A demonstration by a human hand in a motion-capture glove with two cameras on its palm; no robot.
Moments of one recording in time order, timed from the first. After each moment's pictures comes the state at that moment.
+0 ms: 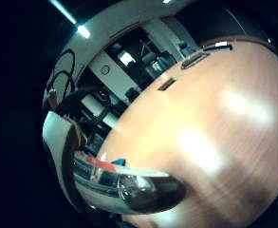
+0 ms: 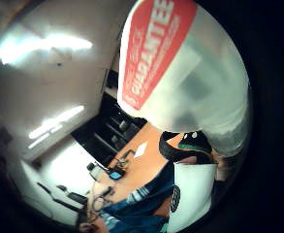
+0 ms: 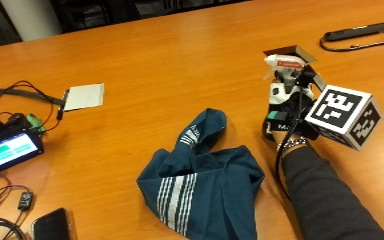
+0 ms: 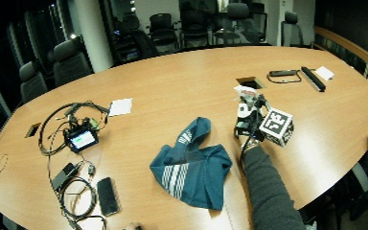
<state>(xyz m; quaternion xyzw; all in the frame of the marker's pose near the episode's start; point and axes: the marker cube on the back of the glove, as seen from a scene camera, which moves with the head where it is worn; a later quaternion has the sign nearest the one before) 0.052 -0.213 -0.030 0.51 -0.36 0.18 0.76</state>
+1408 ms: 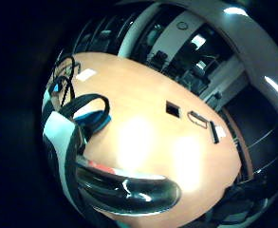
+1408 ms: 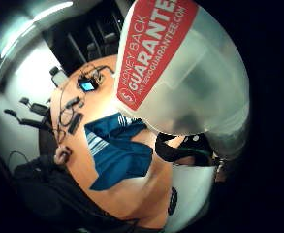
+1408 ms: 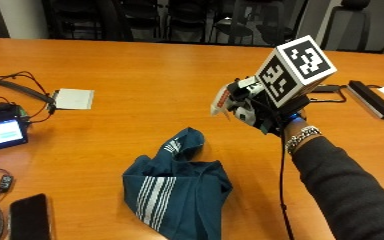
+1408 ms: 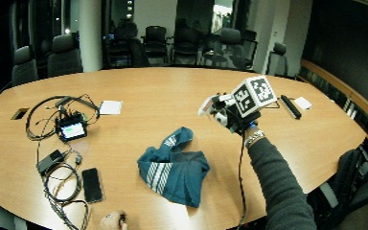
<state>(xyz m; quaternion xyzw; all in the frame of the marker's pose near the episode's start) -0.021 -0.219 -0.051 0.27 -0.03 -0.18 0.94</state>
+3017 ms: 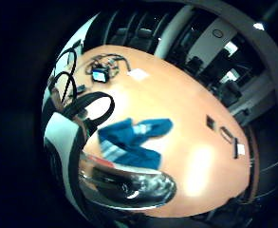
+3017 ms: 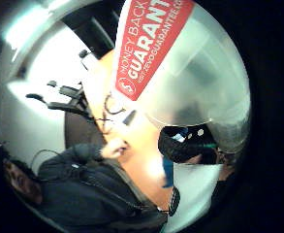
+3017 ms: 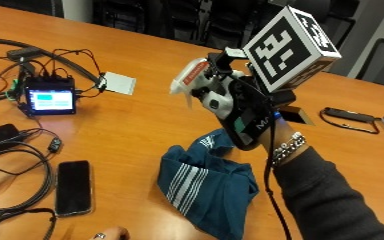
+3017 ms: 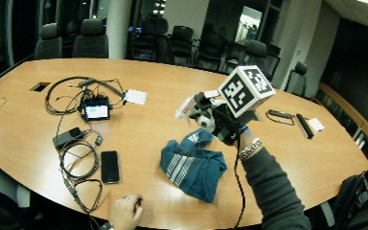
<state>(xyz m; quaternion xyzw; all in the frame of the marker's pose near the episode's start) -0.111 -0.144 -0.119 0.24 -0.24 -0.22 0.92</state>
